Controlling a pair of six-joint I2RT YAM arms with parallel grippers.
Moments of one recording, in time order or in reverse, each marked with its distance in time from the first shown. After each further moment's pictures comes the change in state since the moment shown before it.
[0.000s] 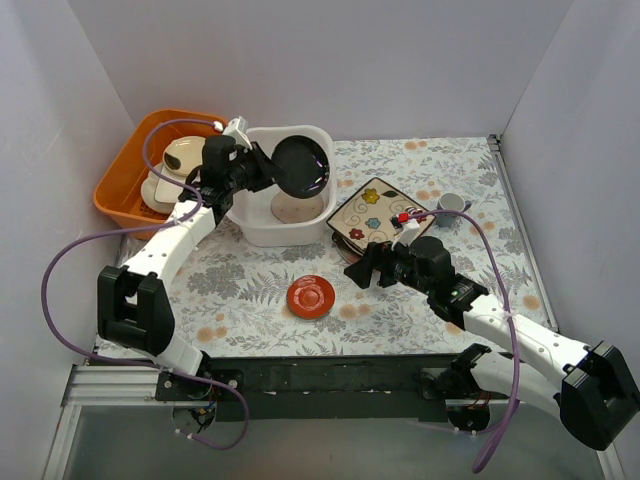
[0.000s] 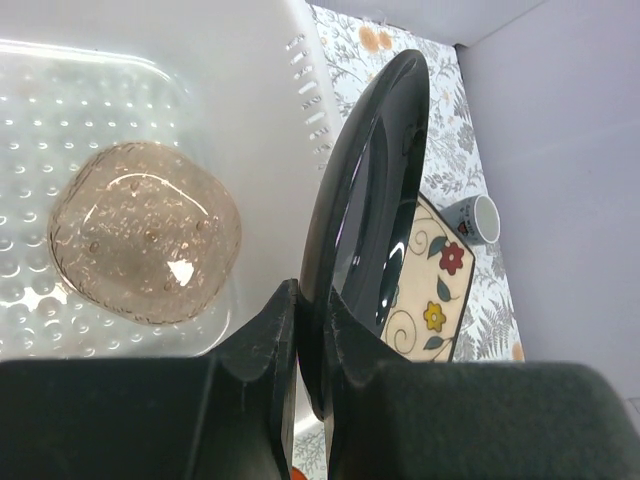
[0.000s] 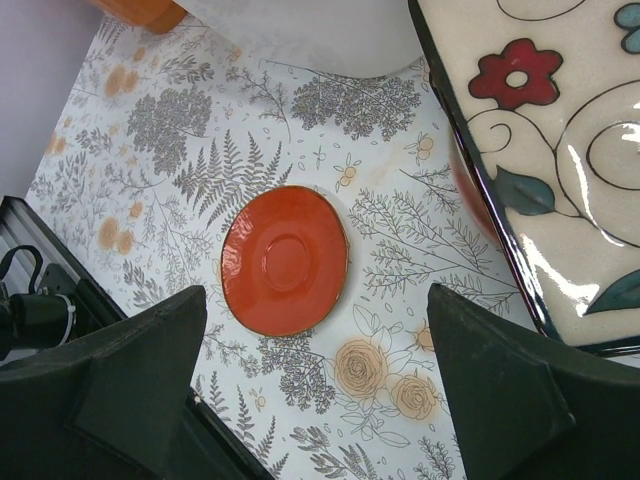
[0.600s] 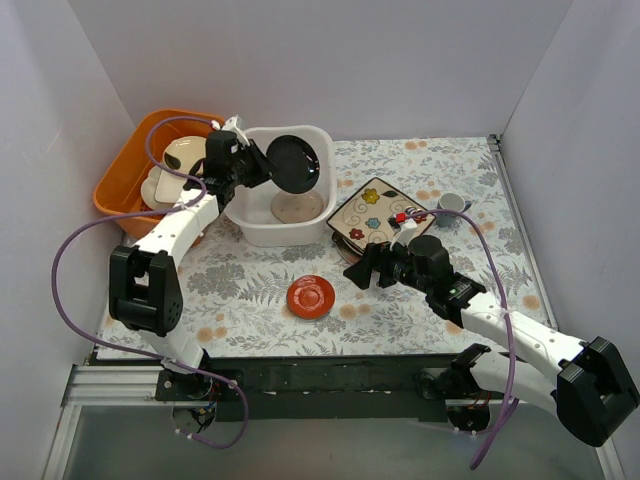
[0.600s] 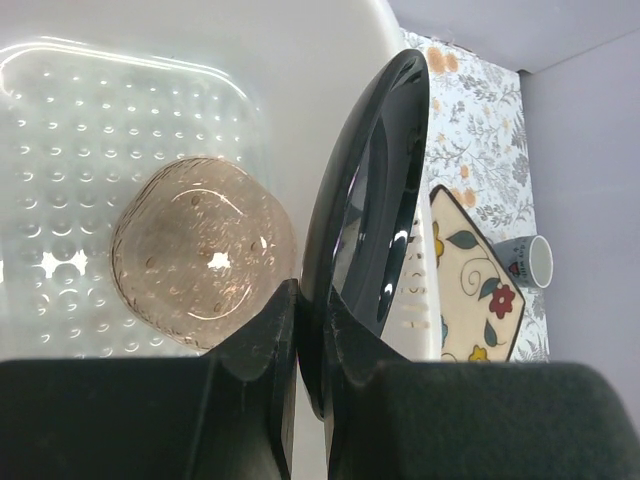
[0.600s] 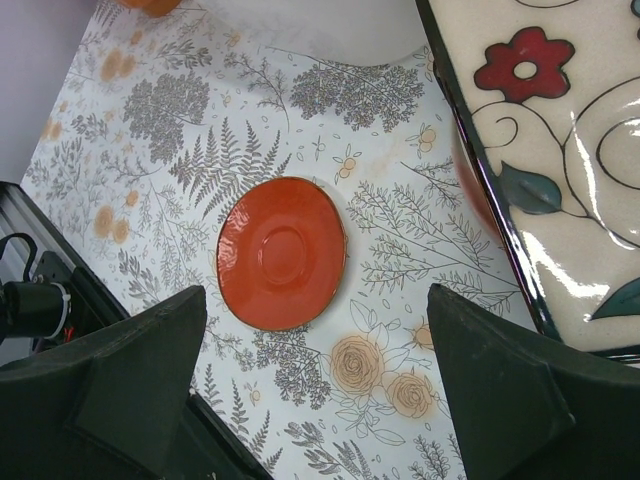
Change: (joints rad) left arm 0.040 0.126 0.078 -0.018 -0.056 -0.003; right arm -0.013 0.028 0.000 0.008 -0.036 -0.018
